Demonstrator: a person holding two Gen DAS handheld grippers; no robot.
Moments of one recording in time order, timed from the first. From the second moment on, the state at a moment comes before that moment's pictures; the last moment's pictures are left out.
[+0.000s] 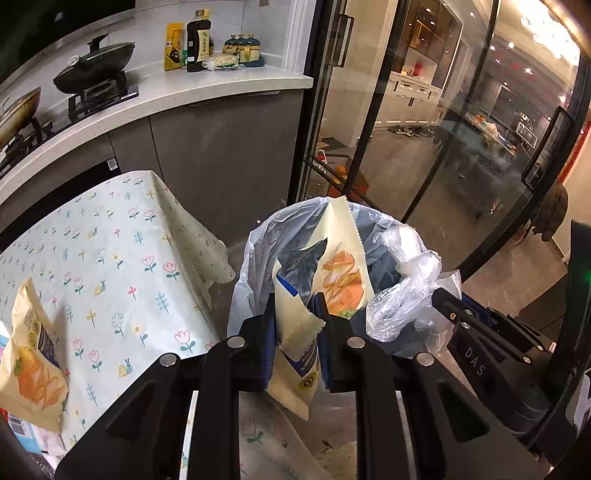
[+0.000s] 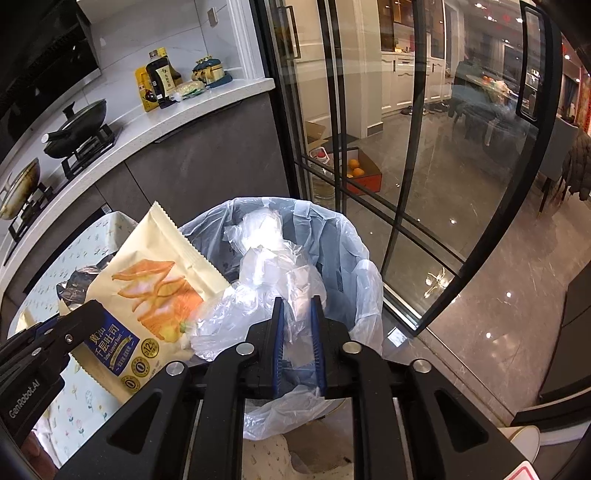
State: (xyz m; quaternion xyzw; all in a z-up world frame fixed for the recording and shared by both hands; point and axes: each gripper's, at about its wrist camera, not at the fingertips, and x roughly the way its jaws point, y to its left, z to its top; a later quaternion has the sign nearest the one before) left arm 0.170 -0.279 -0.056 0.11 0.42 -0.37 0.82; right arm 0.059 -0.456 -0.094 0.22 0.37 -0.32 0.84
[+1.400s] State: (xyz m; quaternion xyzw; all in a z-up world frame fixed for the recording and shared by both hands) left arm 0.130 -0.068 0.026 0.05 0.32 -0.23 0.92; right arm 0.027 -0.284 -0.008 0.17 0.33 -0.24 0.90
